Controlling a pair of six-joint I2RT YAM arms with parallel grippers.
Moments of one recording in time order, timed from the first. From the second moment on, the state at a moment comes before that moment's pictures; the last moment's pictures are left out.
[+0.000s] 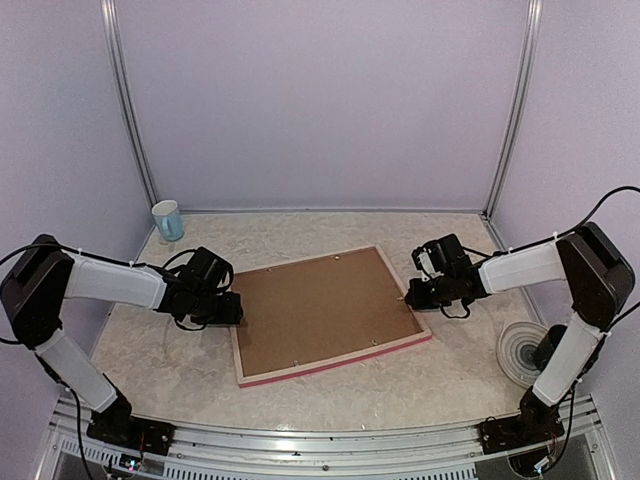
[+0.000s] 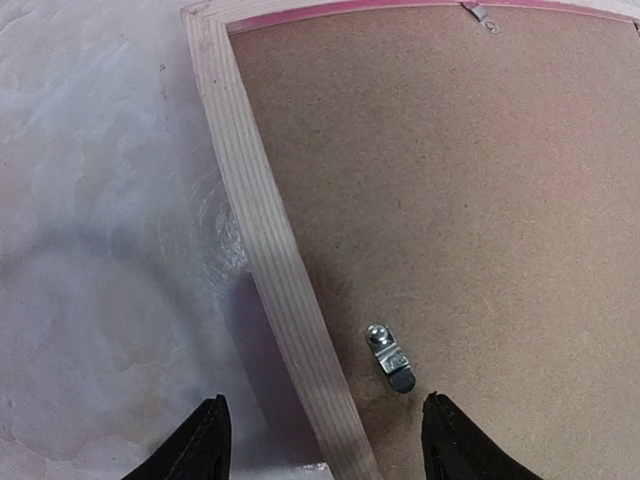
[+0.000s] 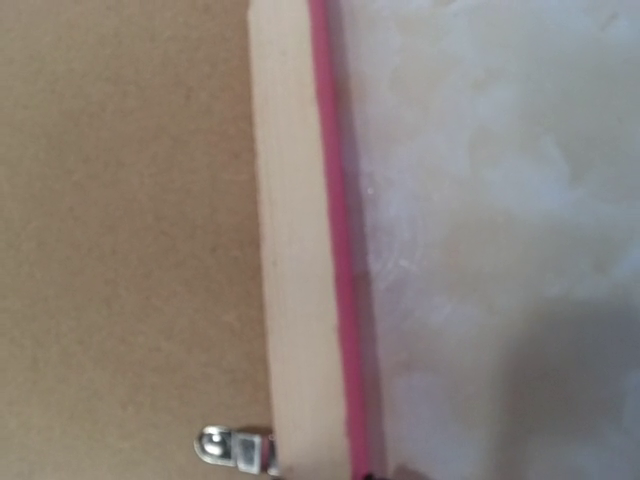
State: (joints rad) left arm -0.58 1.56 0.74 -0.17 -0.17 -0.52; right arm 0.49 1.71 0.84 -0.03 -0.05 0.36
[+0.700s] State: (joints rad) left arm -0.54 1.64 0.77 -0.10 -0.14 -0.51; right arm 0.49 1.71 0.83 -0.02 -0.05 0.36
